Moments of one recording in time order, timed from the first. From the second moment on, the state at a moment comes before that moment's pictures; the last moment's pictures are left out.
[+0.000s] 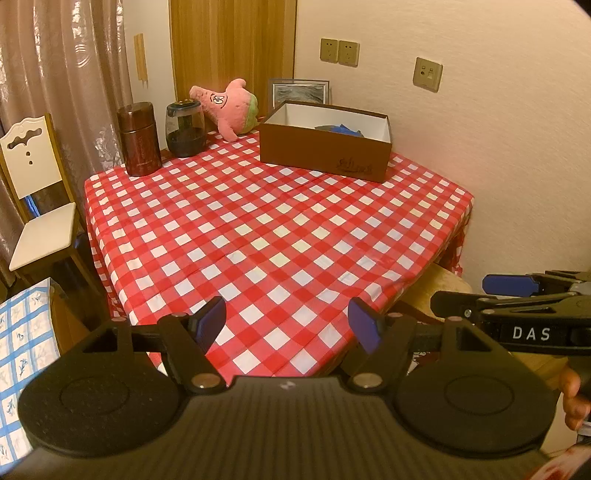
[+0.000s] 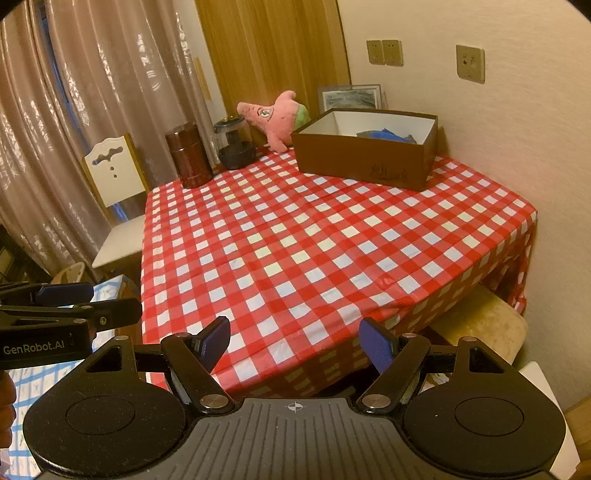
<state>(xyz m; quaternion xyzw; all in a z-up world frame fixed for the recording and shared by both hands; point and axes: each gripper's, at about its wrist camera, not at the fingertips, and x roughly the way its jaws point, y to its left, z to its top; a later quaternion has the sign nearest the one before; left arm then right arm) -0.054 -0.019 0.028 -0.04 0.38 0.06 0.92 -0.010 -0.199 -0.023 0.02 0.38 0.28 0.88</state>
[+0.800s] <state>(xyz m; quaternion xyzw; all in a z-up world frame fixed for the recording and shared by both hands) -0.052 -0.021 0.026 -0.04 0.38 0.06 0.92 -0.008 -0.200 -0.025 0.02 0.38 0.28 0.88</state>
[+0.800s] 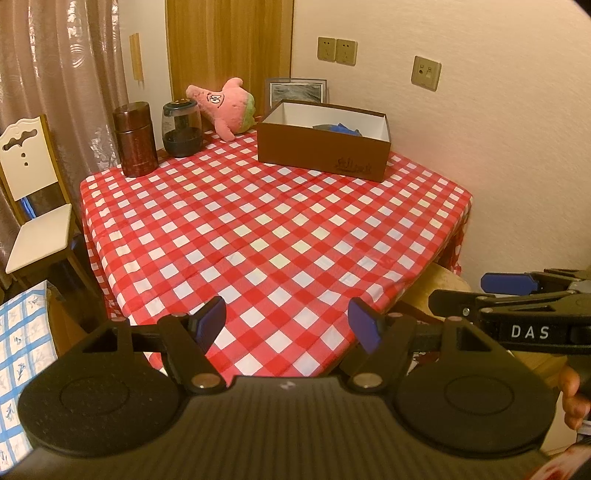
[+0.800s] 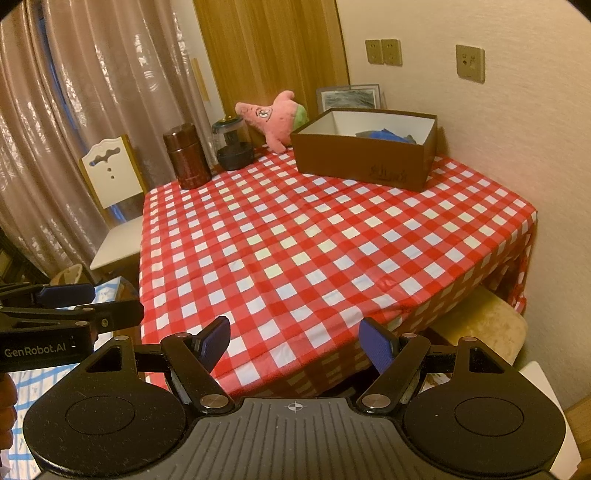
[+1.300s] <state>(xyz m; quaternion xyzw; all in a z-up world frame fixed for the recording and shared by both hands) -0.046 -0.023 0.024 -0.03 0.38 0.05 0.92 -0.003 -0.202 -0.025 0.02 0.38 0.28 0.88</state>
